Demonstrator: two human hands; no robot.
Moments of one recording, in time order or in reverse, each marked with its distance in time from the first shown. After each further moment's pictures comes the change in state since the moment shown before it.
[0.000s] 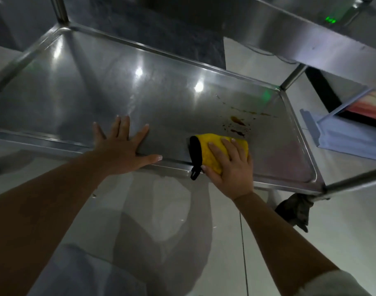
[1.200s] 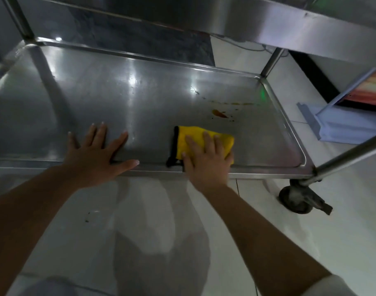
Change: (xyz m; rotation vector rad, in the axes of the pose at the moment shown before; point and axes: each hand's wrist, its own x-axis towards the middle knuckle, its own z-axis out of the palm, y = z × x) left_hand 0.028 -0.031 -0.005 0.056 0.065 -0.004; right_hand 0.050 -0.041 0.019 0.008 -0.151 0.287
